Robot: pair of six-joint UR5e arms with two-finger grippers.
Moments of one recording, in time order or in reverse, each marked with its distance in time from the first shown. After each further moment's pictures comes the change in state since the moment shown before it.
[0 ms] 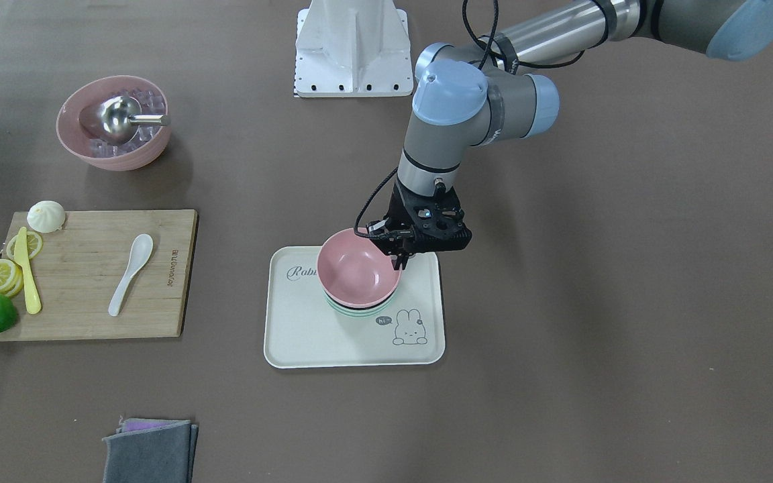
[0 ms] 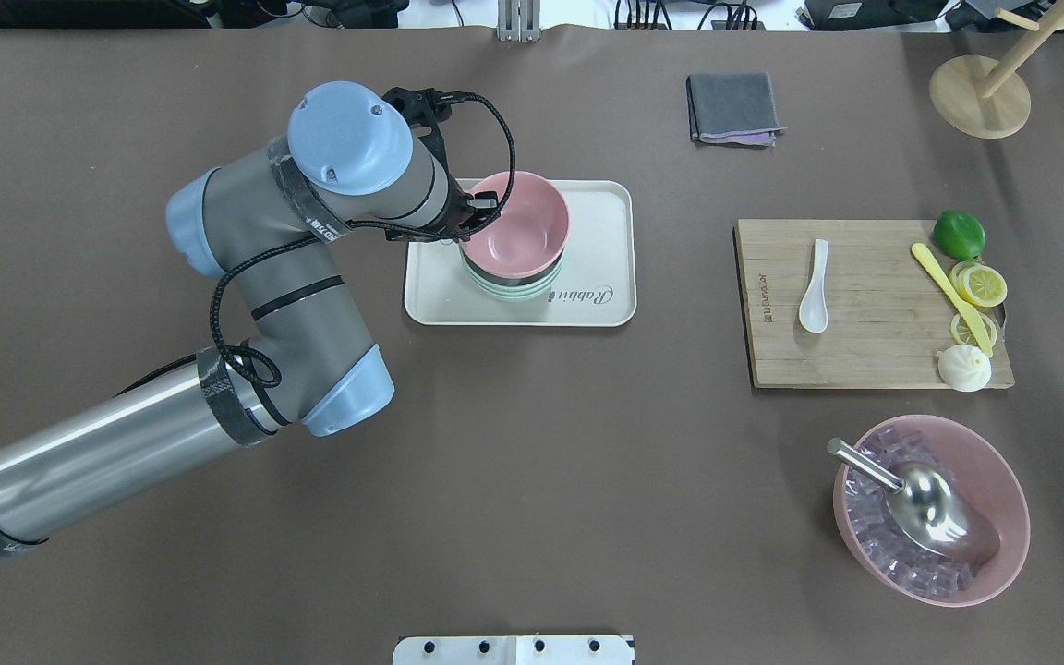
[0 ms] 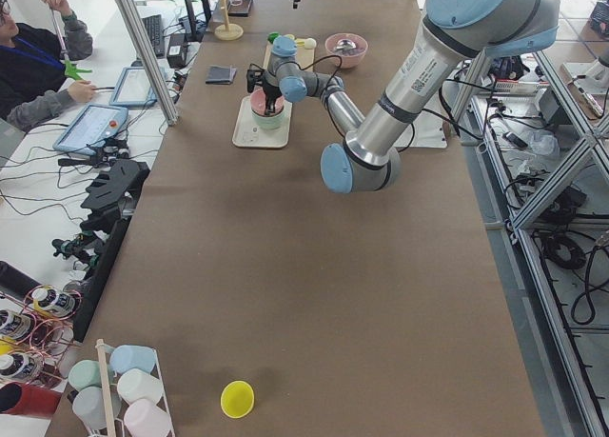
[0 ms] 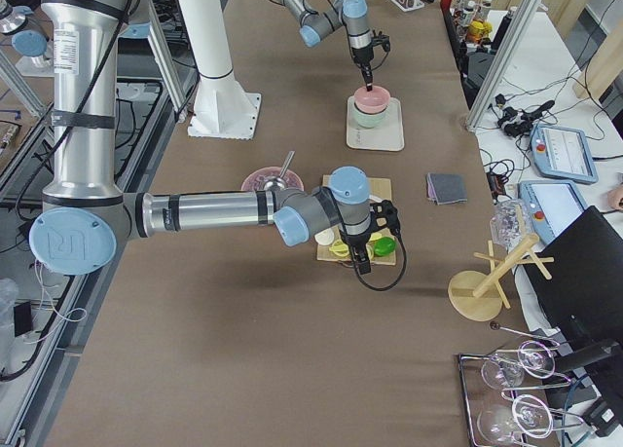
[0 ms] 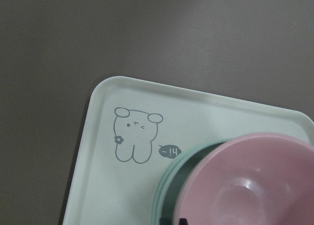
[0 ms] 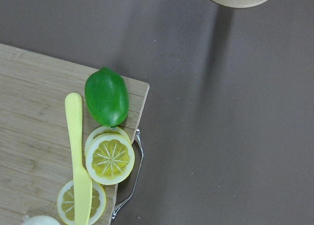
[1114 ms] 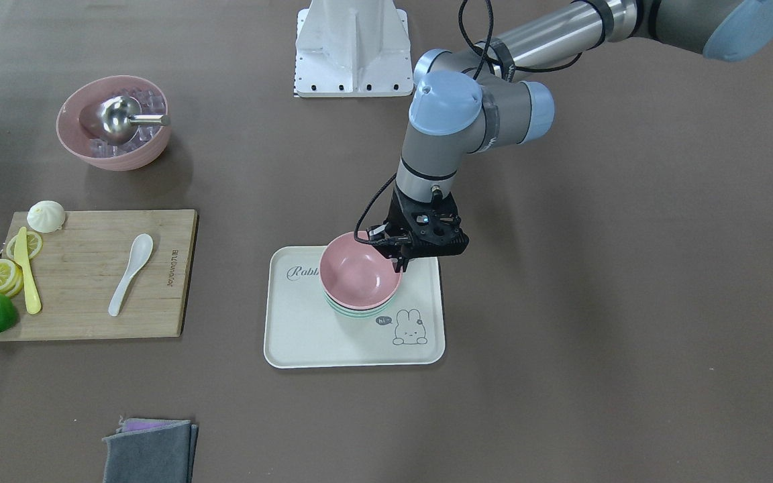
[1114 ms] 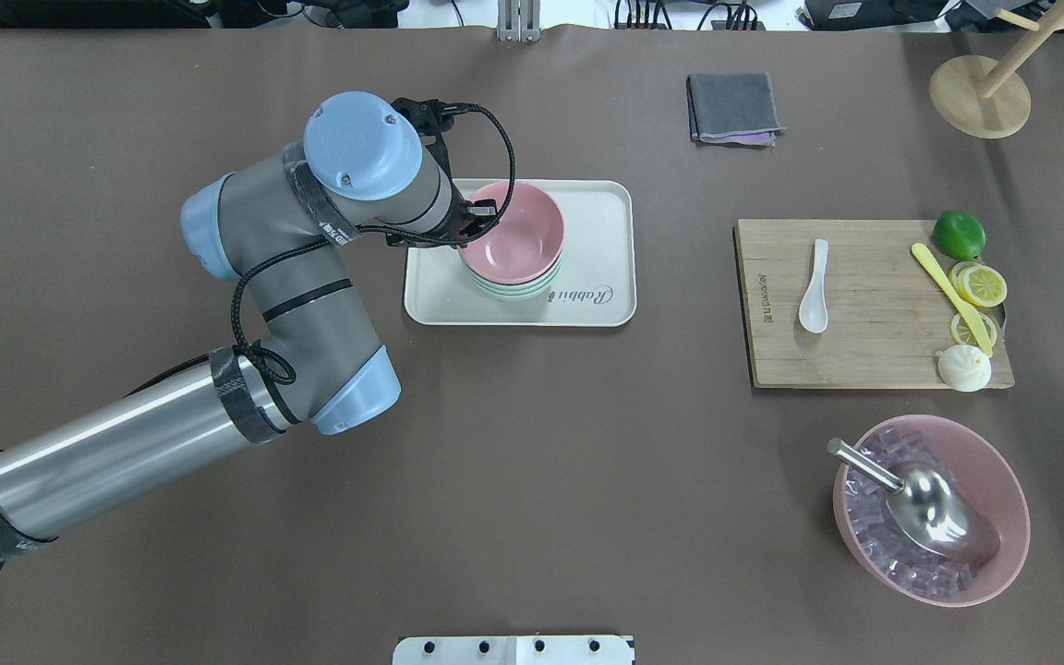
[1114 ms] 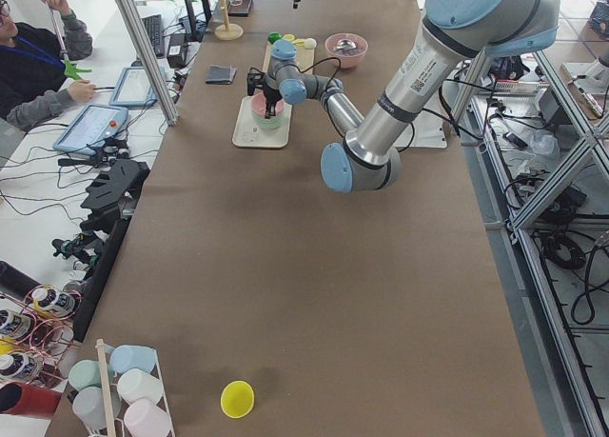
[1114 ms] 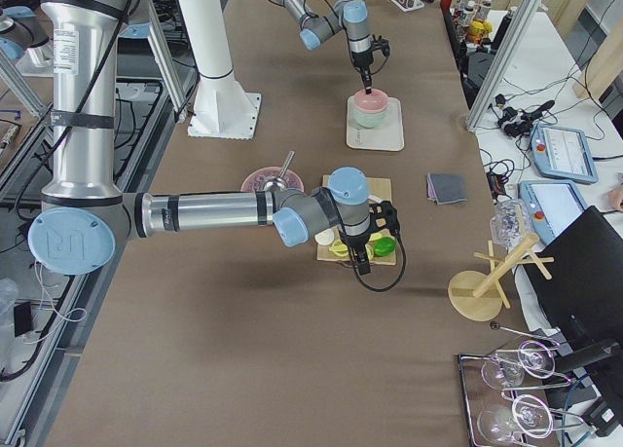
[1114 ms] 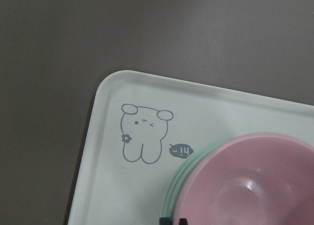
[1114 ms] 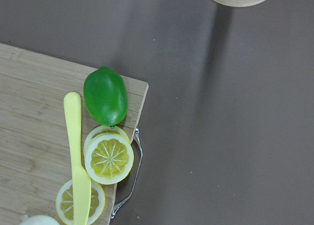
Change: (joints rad) left arm 0.010 -0.004 0.021 -0.002 0.000 0.006; right arm 0.000 -0.001 -0.001 0.001 -0.001 0.001
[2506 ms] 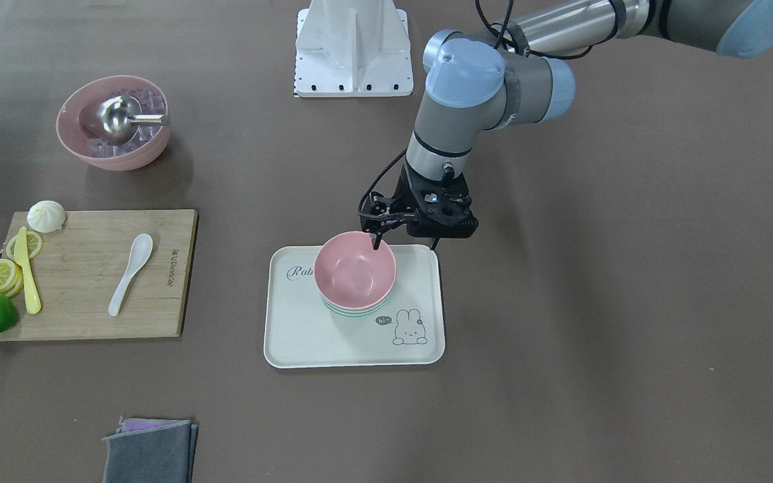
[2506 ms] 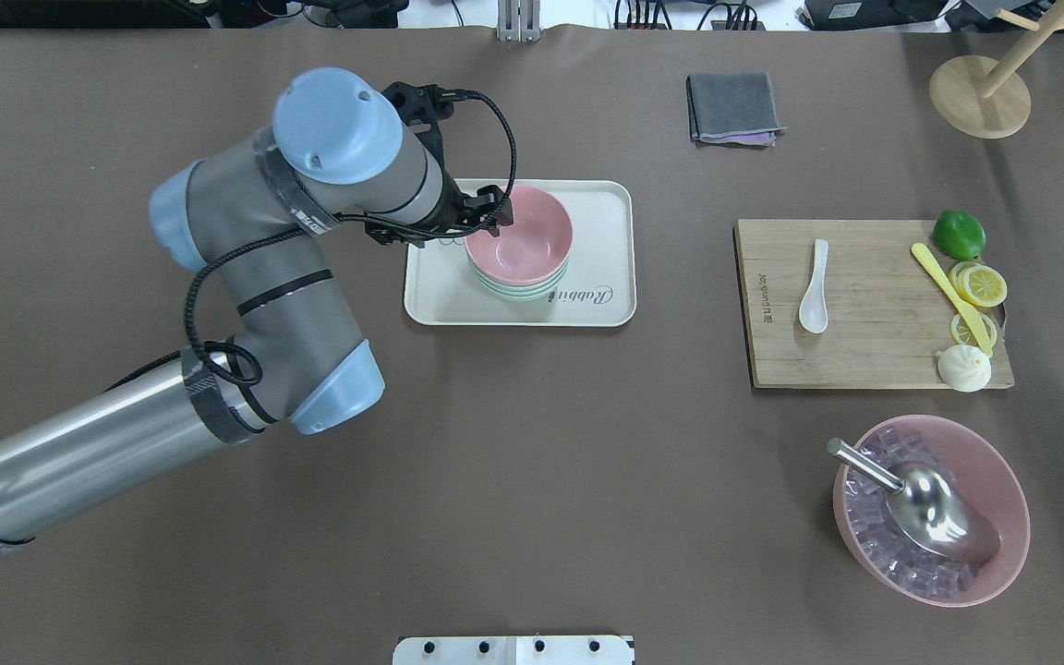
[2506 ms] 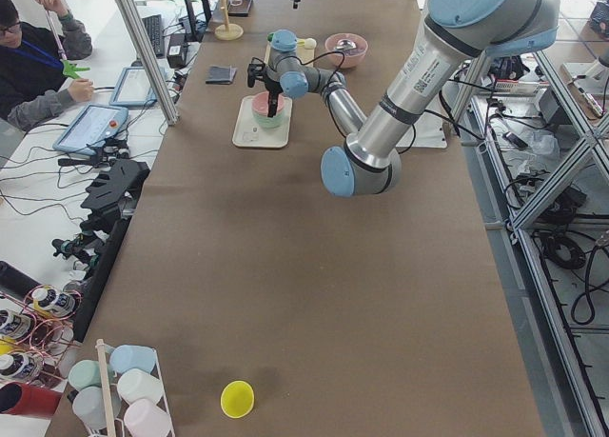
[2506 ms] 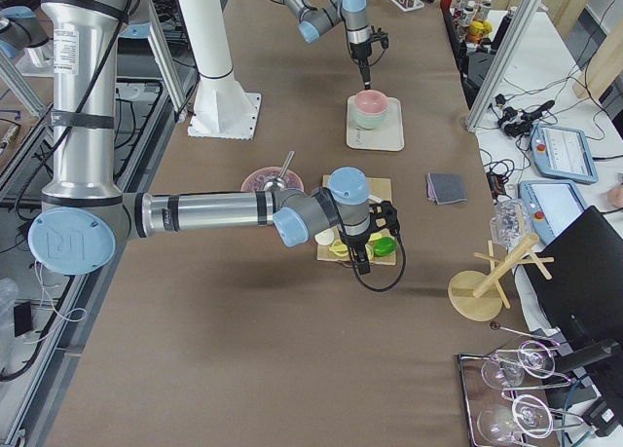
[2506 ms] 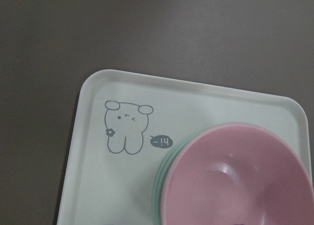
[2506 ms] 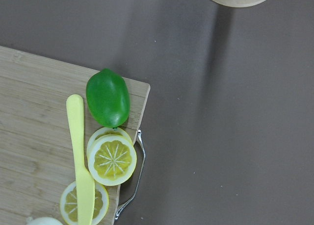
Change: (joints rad) left arm -0.066 0.074 -0.183 0.100 -0.122 0.124; right arm -0.007 0.001 0.005 0.008 0.005 0.039
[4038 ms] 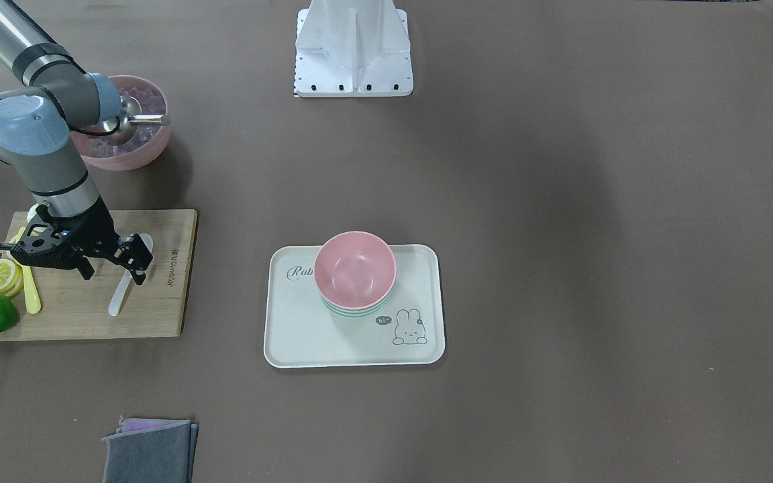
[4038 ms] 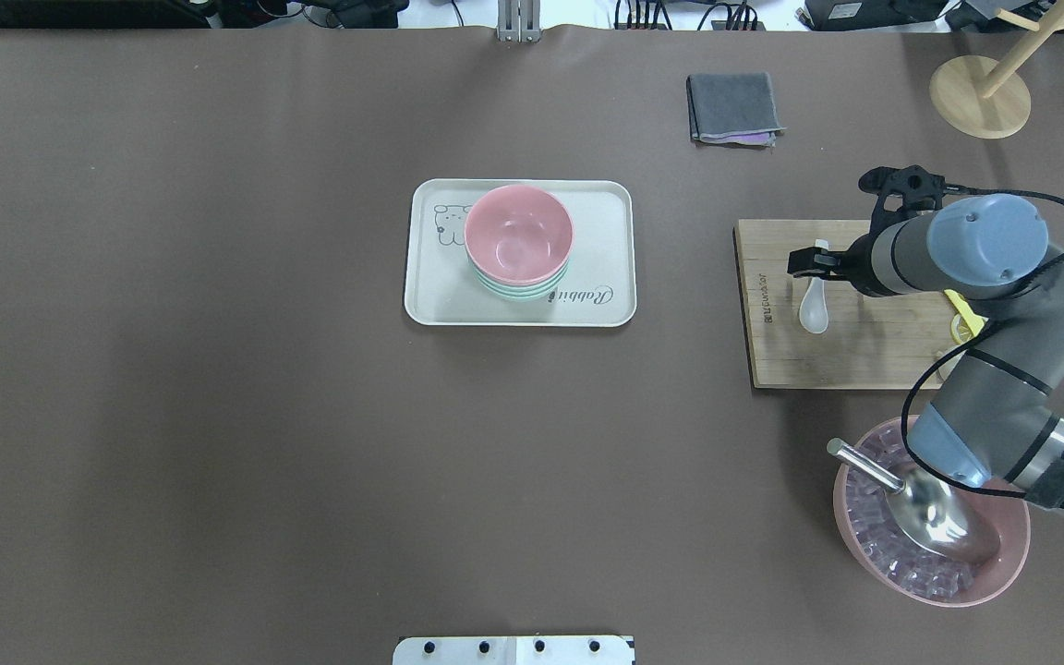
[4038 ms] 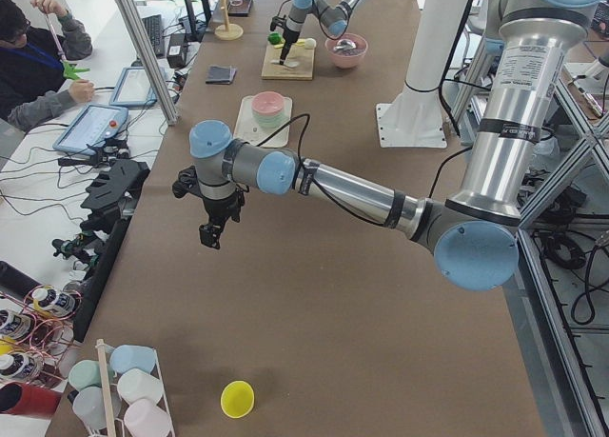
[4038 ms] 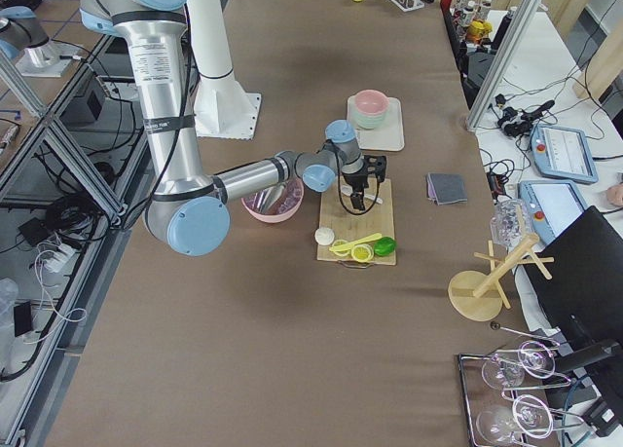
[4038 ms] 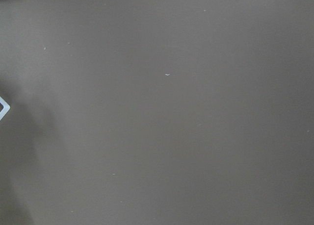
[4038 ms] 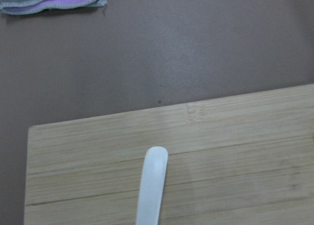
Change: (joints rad) left arm -0.725 0.512 -0.045 0.239 -0.338 1.316; right arm -0.554 0.273 -0.099 0.132 -0.512 0.917
